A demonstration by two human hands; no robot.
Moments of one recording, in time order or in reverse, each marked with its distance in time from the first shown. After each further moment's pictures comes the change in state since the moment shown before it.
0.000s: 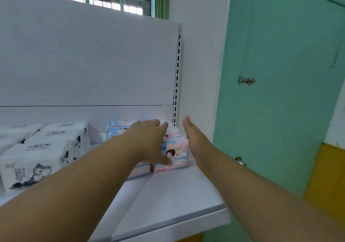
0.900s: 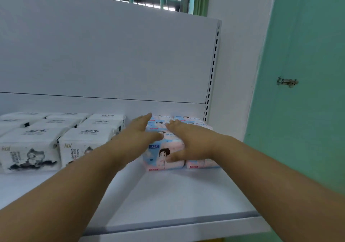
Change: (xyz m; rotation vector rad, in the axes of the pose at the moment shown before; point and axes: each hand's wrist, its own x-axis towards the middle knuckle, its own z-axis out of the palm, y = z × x) left_hand -0.083 -0.056 0.013 -1.119 0.204 -0.483; right_hand 0.000 -0.031 0.064 -1.406 -0.484 -0.467
